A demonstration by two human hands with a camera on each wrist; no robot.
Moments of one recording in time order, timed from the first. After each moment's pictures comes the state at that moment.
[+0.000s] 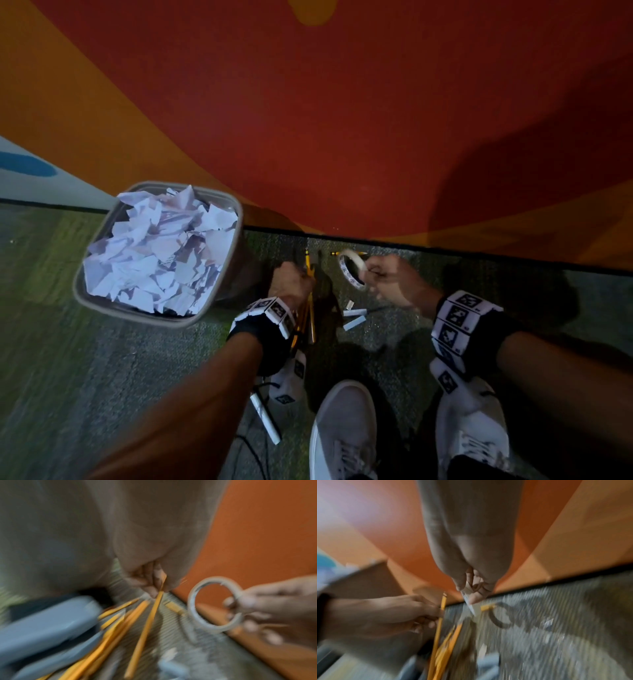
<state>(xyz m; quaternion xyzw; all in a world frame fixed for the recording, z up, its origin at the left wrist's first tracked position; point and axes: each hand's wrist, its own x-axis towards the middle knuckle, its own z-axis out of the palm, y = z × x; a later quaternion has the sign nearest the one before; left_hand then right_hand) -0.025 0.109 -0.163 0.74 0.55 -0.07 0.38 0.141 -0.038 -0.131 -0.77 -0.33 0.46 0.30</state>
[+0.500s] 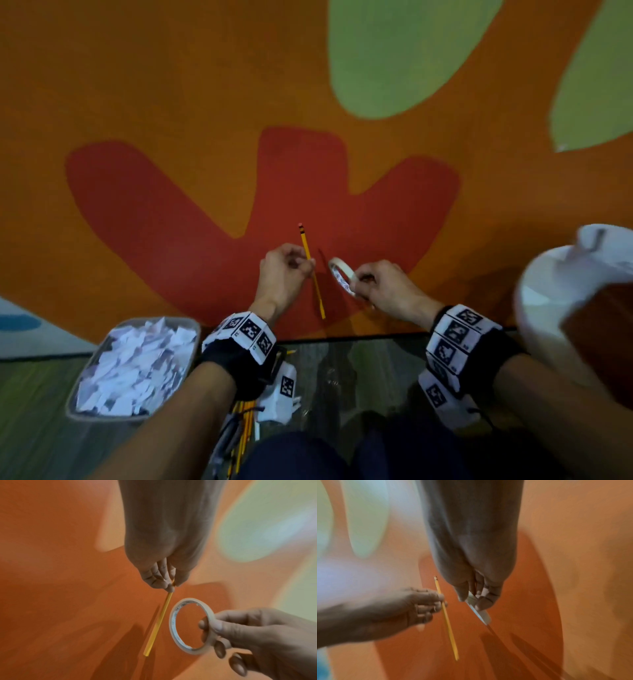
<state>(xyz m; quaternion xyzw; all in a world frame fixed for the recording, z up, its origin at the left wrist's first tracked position) 0.071 0.023 0.159 0.78 0.29 0.24 0.49 0.184 -0.154 0.182 -0.85 -0.38 0.19 0.30</state>
